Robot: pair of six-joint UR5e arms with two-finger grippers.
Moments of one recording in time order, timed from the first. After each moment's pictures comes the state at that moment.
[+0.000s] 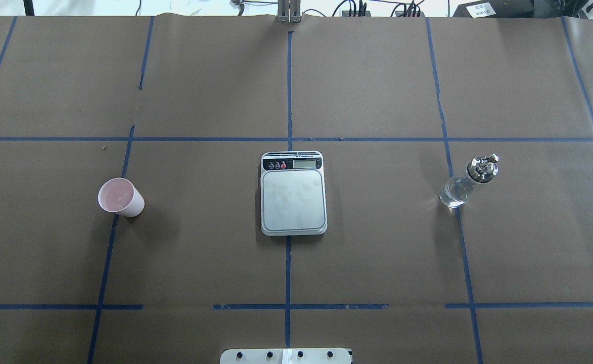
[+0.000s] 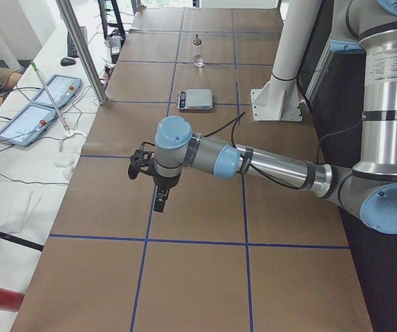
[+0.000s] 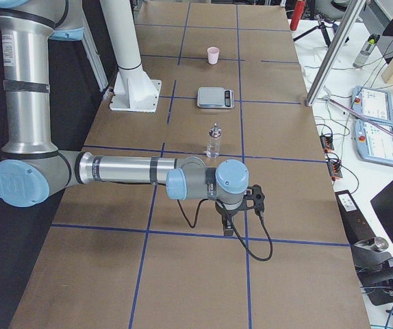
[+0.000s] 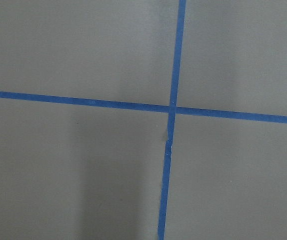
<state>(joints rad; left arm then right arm) -1.54 -1.53 -1.90 -1.66 -2.33 -0.12 1.57 -1.60 1.62 -1.51 2.42 -0.02</state>
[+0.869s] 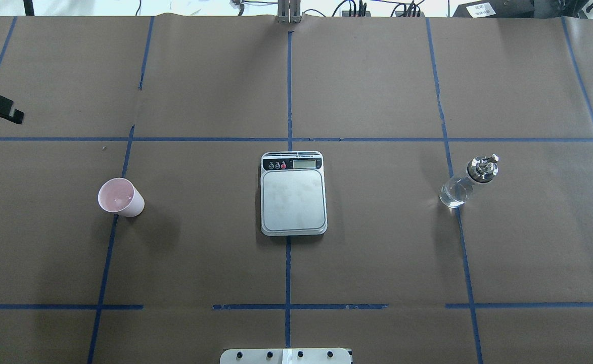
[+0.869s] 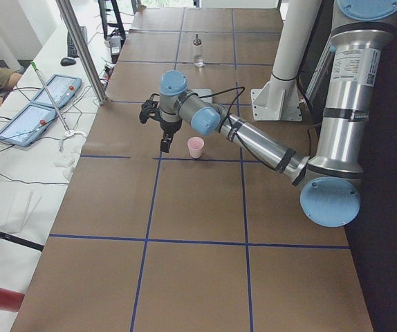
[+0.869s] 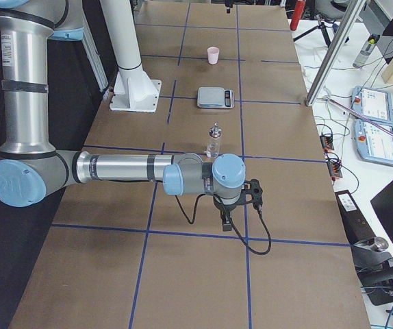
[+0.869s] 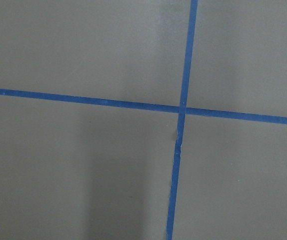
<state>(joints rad) -1.15 -1.67 -2.00 -1.71 -2.28 -0.61 1.57 -1.62 1.67 -1.51 2.43 -0.02</state>
